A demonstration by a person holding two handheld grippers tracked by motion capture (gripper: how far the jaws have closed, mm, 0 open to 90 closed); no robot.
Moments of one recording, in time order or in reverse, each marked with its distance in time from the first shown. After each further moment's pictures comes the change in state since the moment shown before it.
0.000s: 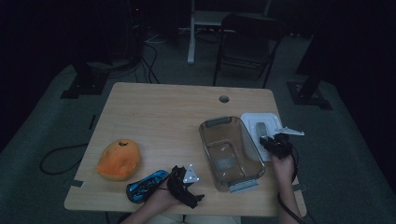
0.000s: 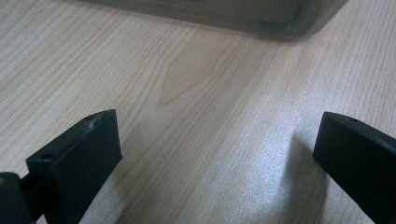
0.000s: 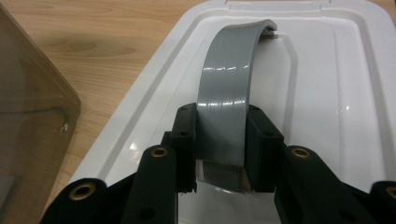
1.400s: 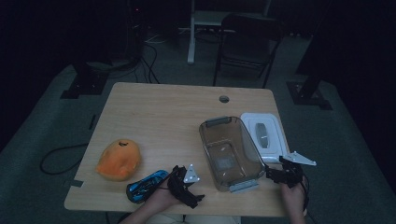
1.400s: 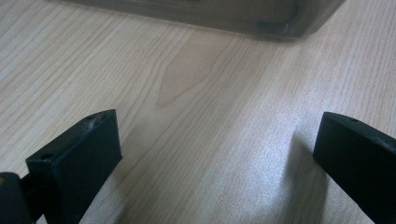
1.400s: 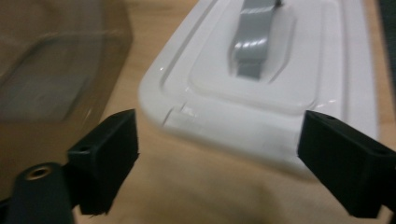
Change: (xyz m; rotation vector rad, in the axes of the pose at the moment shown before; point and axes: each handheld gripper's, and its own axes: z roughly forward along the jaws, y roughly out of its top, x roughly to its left) left arm 0.001 0.001 0.001 0.003 -0.011 0.013; right arm 0.021 -0.066 -0.068 -0.056 0.014 -0.086
